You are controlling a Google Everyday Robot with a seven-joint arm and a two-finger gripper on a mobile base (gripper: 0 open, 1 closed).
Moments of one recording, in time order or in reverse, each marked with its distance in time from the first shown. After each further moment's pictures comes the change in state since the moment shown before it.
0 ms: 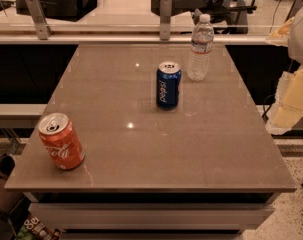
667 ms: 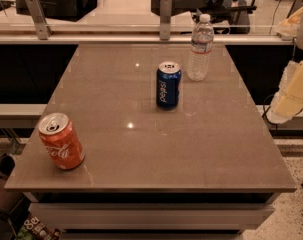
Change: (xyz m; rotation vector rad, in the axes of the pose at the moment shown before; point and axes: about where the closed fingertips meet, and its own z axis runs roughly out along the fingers) arm 0.004 -0.019 -0.007 0.061 -0.035 0.048
